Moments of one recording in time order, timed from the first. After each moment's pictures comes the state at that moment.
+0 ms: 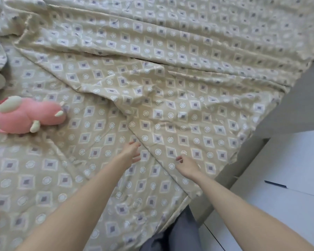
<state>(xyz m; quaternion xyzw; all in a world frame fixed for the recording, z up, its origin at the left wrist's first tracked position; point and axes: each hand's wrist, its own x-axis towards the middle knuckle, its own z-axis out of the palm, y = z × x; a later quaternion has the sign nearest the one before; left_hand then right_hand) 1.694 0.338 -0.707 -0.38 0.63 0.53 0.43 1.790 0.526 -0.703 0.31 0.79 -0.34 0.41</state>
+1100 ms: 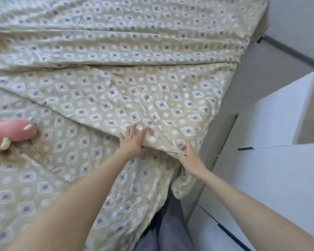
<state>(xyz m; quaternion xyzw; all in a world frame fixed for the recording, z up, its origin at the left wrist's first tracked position) 1.750 0.423 -0.657 0.25 0.89 0.01 0.38 1.898 0.583 -0.634 0.38 0.78 -0.45 0.23</state>
